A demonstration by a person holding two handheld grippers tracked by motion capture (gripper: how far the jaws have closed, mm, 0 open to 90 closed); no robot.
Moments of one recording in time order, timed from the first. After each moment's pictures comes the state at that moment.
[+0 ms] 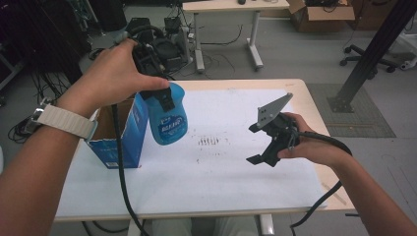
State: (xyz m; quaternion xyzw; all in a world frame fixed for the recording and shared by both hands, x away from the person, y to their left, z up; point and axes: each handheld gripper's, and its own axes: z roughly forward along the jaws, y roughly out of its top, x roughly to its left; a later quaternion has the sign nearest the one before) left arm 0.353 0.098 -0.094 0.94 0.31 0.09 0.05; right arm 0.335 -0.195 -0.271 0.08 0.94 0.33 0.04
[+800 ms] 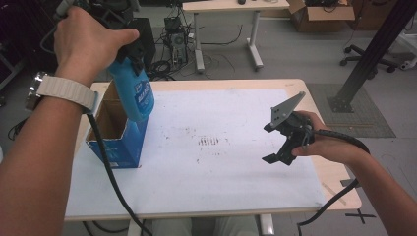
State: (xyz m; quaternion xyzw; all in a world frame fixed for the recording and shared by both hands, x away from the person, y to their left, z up) left arm 0.378 0.164 -0.053 0.79 0.60 0.12 0.07; right arm 0.337 -0.222 -0.269 0.09 0.95 0.29 0.04
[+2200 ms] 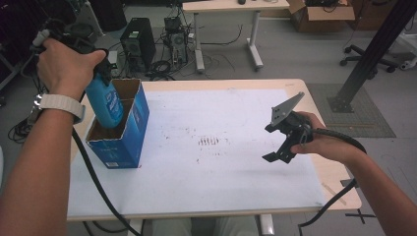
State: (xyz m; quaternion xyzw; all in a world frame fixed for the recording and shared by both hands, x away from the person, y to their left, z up) left arm 0.409 0.247 -0.129 0.73 0.67 0.13 0.06; right arm 0.348 -0.227 -0.283 0.11 0.95 0.29 0.03
